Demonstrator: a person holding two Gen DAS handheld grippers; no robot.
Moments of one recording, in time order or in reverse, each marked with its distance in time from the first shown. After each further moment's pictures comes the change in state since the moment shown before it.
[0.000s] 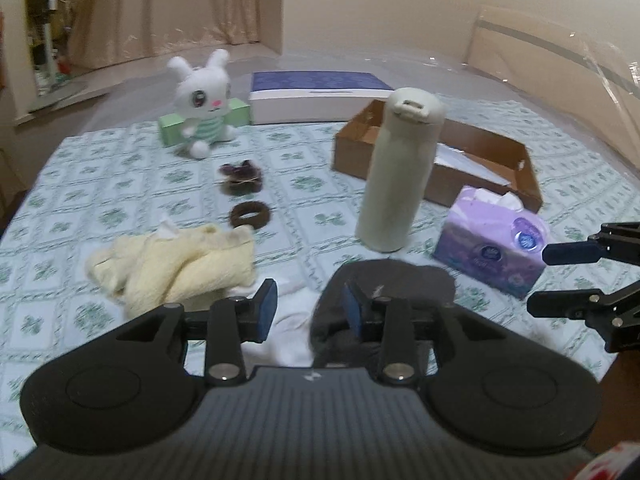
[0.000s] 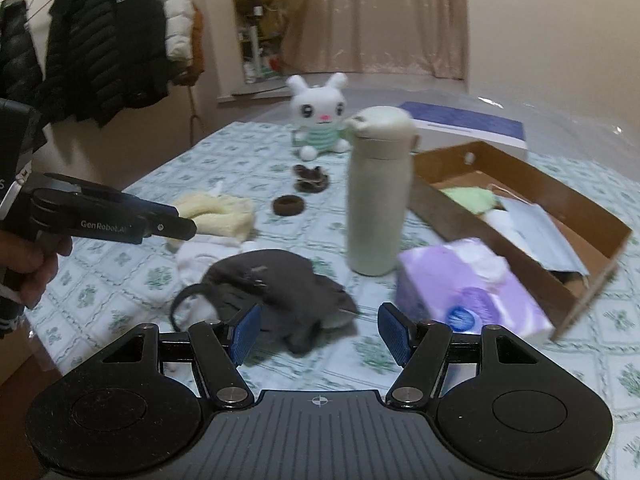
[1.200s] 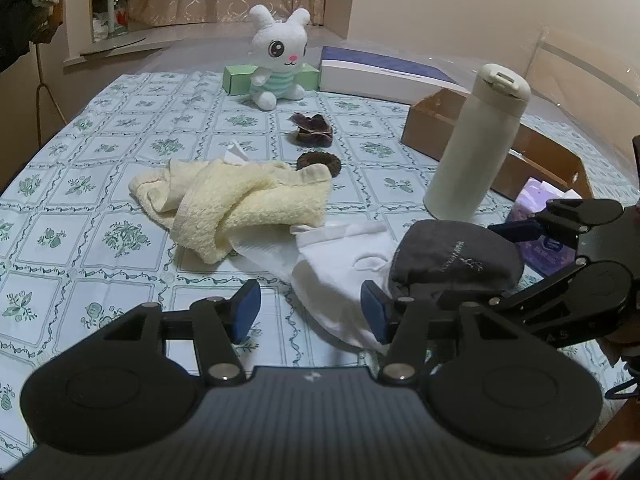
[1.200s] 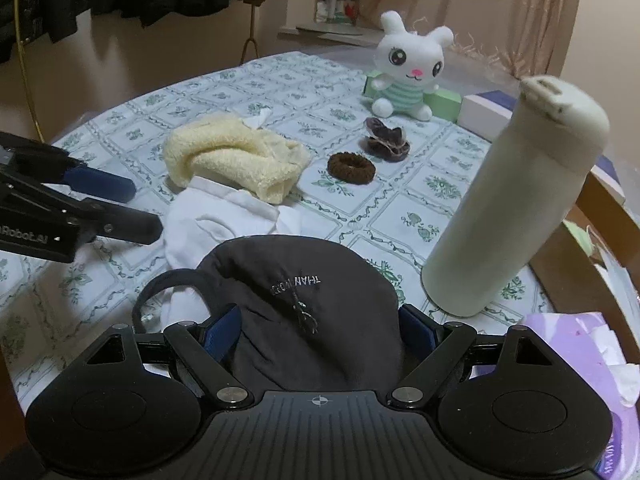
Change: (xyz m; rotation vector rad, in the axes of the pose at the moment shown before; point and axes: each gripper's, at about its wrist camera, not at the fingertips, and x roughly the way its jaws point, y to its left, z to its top) left arm 0.015 0.043 -0.052 -0.177 0.023 0.093; right arm 0.143 0.036 0.011 -0.263 0.162 0.037
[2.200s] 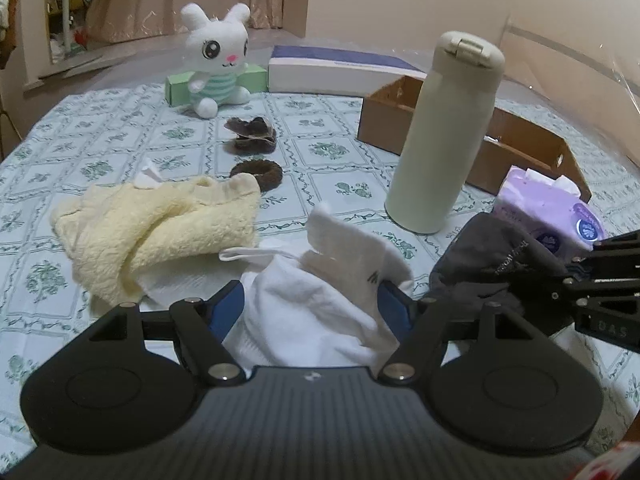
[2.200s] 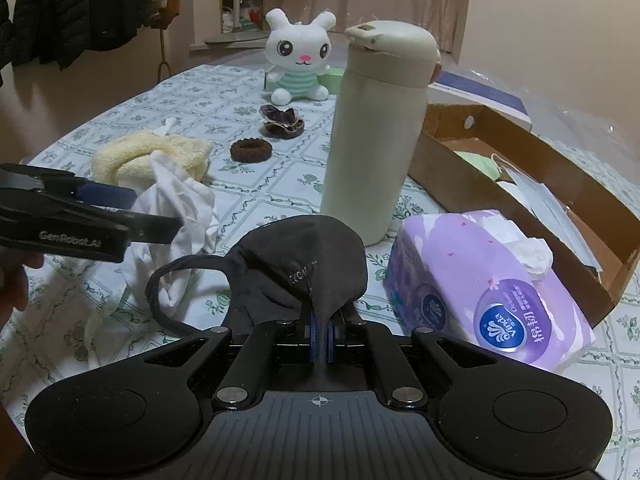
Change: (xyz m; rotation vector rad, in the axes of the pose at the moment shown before) left arm 0.056 -0.042 0.012 0.091 -0.016 -0.069; right arm -0.049 -0.030 -0.043 0.218 -0.020 -0.167
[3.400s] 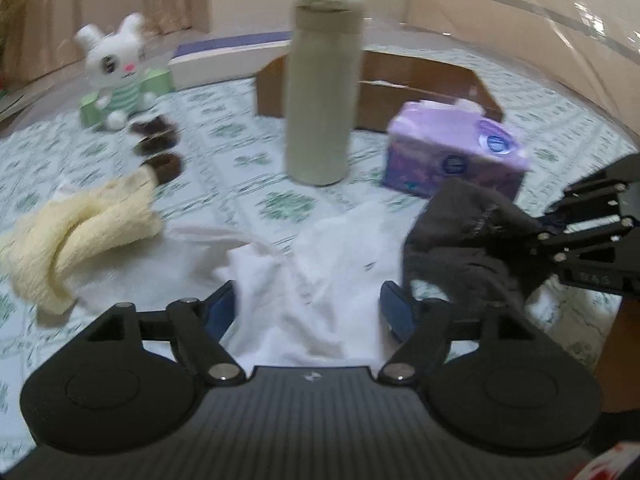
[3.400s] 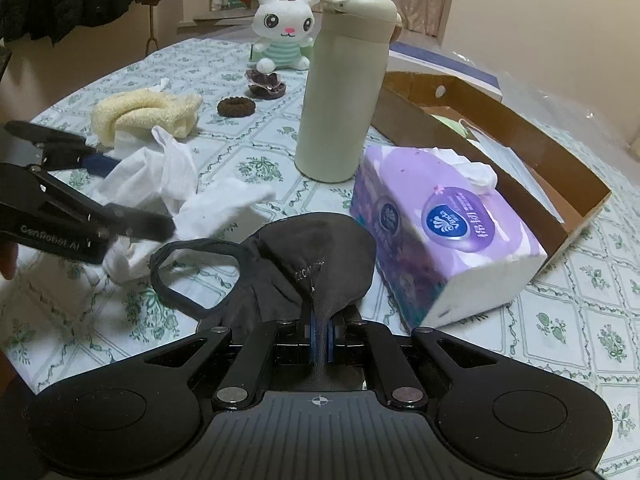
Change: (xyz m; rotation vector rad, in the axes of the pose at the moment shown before) left arm -0.013 -0.043 -0.026 0.235 0.048 -0.161; right arm -0.033 -0.005 -0.043 -0.020 0.061 -0.065
